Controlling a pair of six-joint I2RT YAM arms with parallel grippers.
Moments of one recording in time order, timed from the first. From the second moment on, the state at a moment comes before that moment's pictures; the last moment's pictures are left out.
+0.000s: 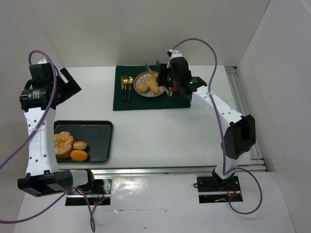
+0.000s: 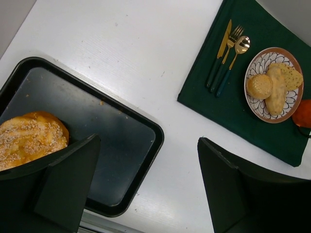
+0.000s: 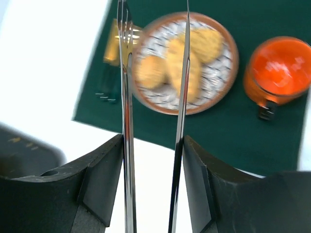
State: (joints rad) left arm 0.20 1.26 1.63 -1.06 -0.07 -0.45; right arm 0.51 1.74 1.60 -0.33 0.08 0.35
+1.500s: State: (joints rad) left arm 0.20 1.18 1.54 -1.03 -0.05 -0.45; right arm 0.94 1.51 0.96 -0.21 0.34 0.46
